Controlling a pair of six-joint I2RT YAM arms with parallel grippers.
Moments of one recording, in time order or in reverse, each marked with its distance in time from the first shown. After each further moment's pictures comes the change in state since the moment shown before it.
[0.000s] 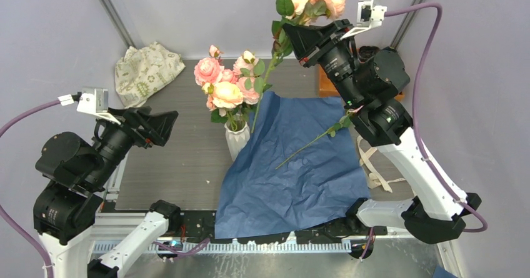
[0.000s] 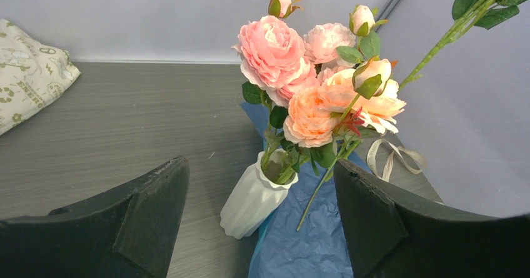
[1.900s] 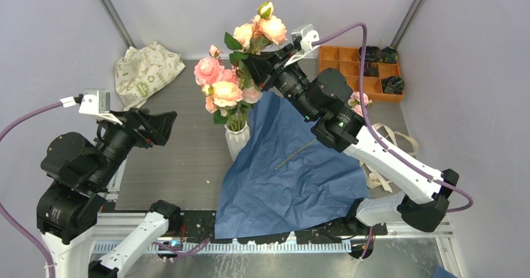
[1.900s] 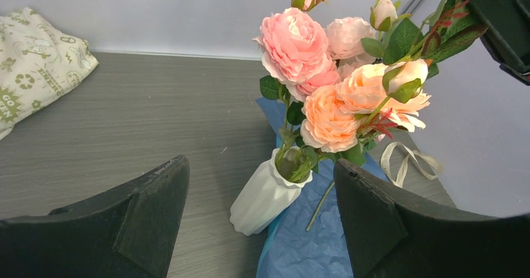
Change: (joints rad) left arm 0.000 -0.014 -0.033 -0.006 -0.053 0.001; right arm 0.200 0.090 -0.195 0.254 0.007 -0.206
